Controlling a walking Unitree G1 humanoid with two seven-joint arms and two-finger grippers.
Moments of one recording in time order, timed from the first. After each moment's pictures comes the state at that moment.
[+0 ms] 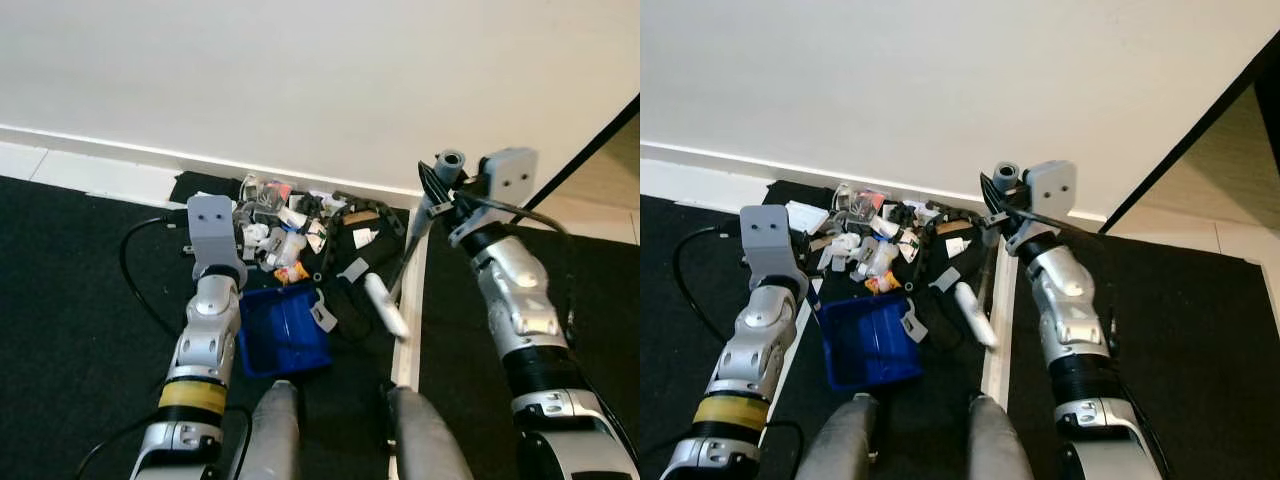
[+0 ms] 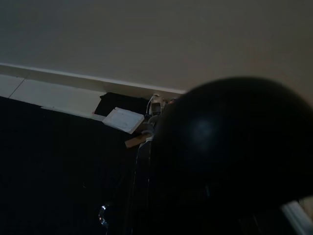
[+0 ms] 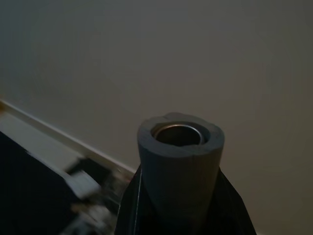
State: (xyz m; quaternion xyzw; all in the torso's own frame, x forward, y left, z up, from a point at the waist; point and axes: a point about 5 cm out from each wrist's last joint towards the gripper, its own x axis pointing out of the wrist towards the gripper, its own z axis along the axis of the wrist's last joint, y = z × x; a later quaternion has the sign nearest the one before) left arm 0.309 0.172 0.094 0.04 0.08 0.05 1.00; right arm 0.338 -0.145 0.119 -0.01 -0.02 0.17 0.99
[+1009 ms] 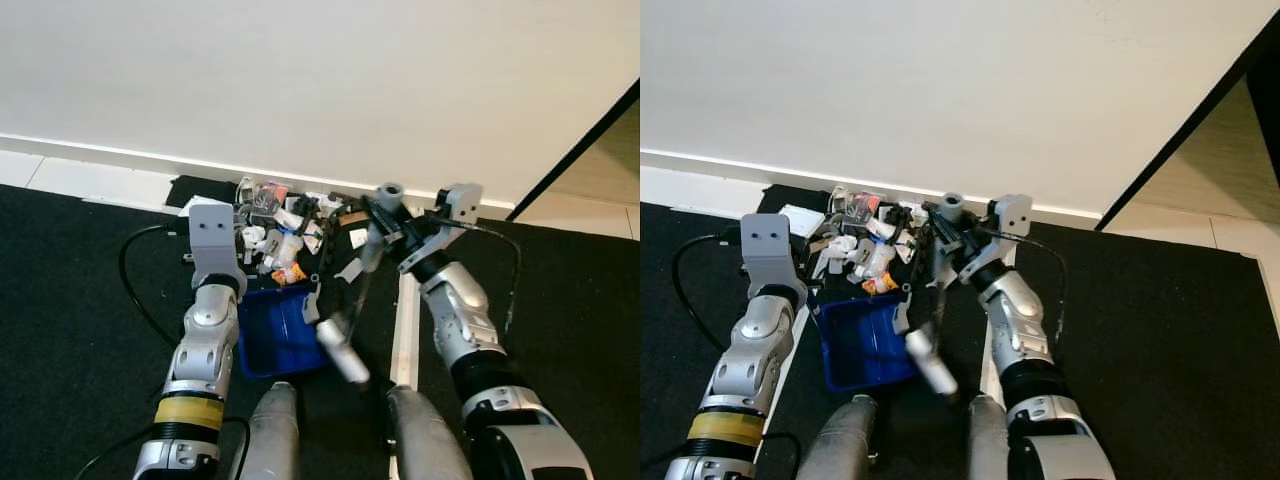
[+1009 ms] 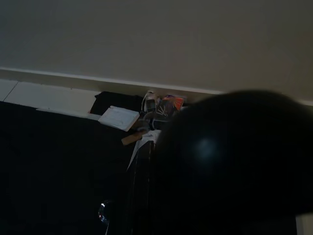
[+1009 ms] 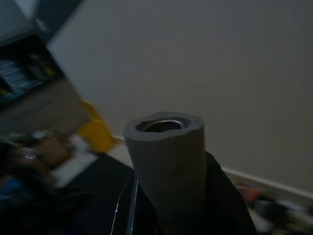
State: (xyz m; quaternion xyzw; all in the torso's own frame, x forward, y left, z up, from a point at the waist) left arm 0.297 0.170 0.091 0.04 0.09 0.04 0.99; right arm 0.322 -0.069 0.098 0.25 -0.01 0.36 0.90
